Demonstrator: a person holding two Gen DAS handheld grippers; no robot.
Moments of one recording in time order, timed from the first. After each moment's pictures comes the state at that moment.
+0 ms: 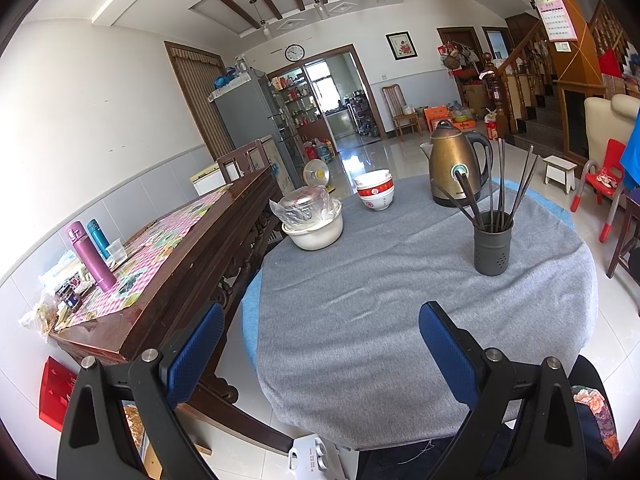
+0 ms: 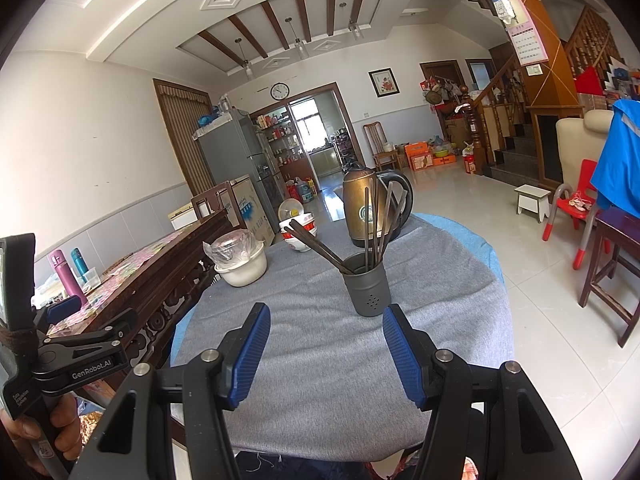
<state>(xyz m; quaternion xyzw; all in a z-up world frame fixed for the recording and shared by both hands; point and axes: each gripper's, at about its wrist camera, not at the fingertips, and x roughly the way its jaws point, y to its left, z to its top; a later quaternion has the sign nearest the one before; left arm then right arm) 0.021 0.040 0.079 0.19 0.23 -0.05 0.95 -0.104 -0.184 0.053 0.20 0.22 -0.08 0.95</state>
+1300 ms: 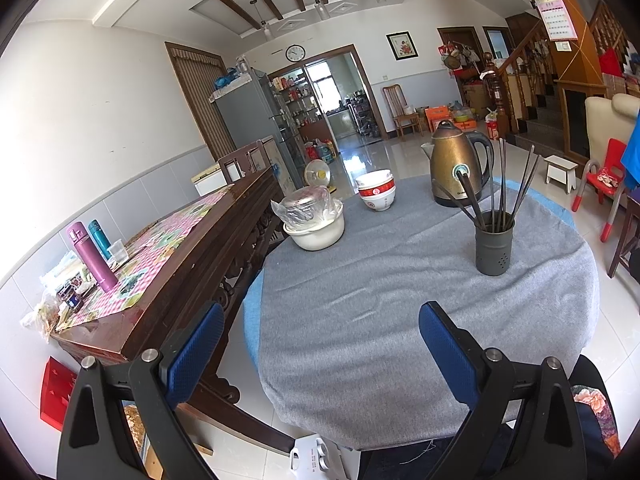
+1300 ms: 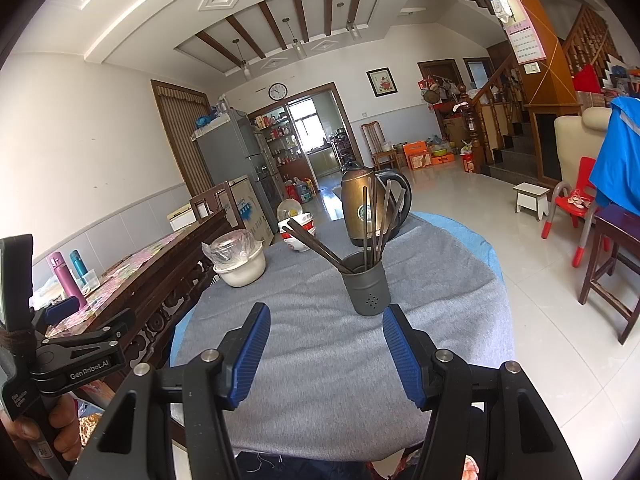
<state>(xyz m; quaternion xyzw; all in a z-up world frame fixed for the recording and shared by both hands) 0.022 0.040 0.081 0.19 0.23 -0.05 0.95 -0.103 -0.181 0.049 0.20 0.22 -0.08 0.95</state>
